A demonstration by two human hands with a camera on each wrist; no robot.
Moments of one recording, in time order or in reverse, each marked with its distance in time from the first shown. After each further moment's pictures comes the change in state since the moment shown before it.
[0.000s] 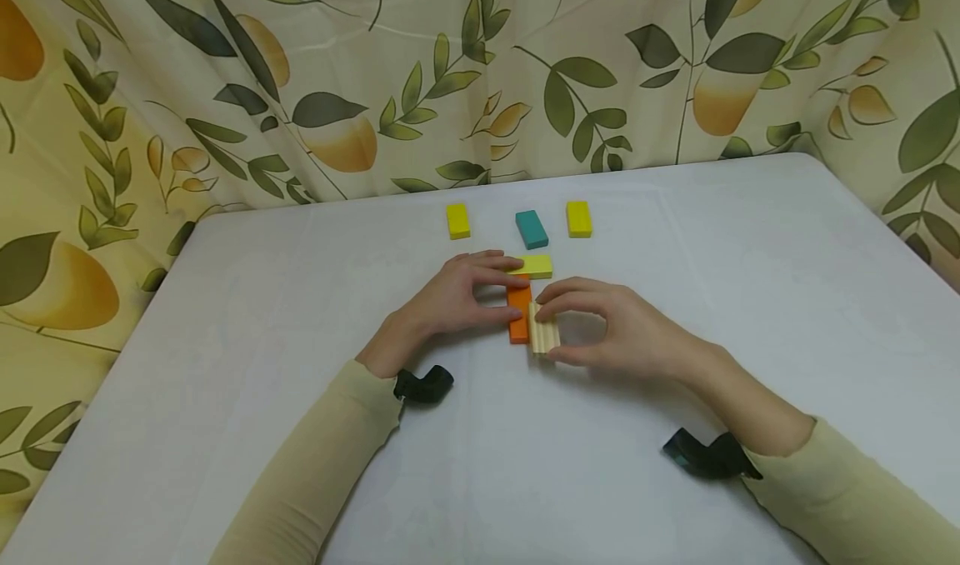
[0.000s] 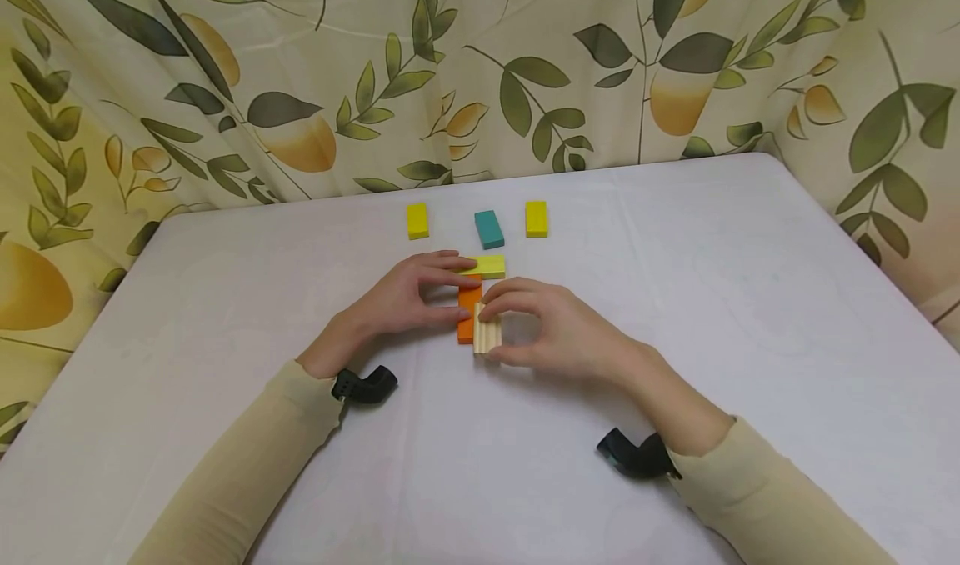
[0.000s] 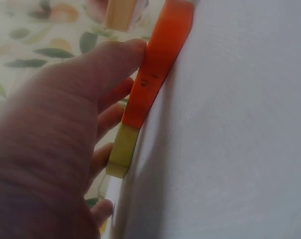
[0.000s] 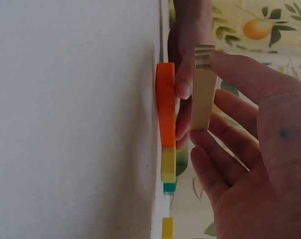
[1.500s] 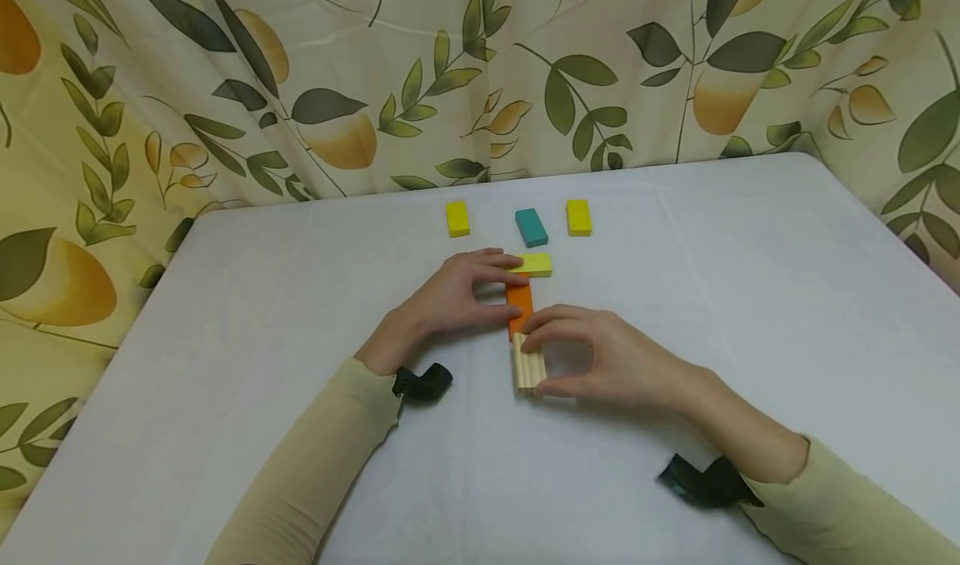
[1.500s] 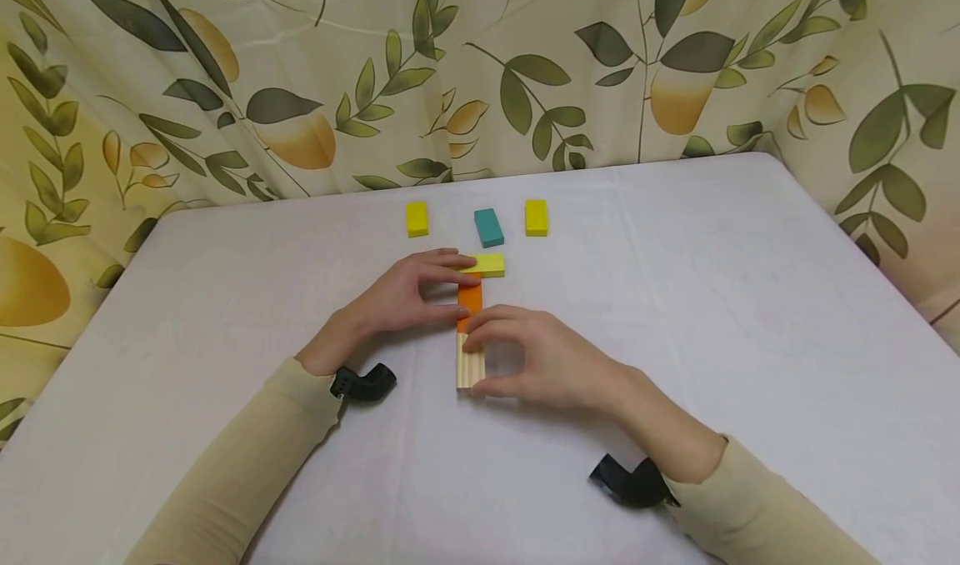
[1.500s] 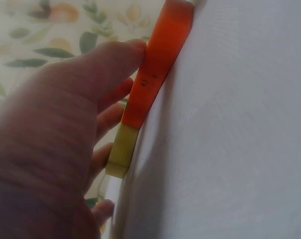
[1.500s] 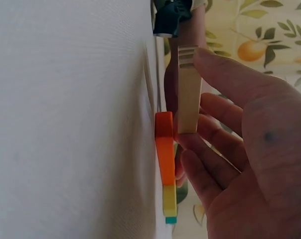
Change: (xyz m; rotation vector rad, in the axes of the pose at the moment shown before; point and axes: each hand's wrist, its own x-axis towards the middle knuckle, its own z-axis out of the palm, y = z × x) left_hand 0.001 -0.002 0.000 -0.014 0.009 0.012; right_hand -0.009 -0.016 0.019 0.010 -0.034 -0.090
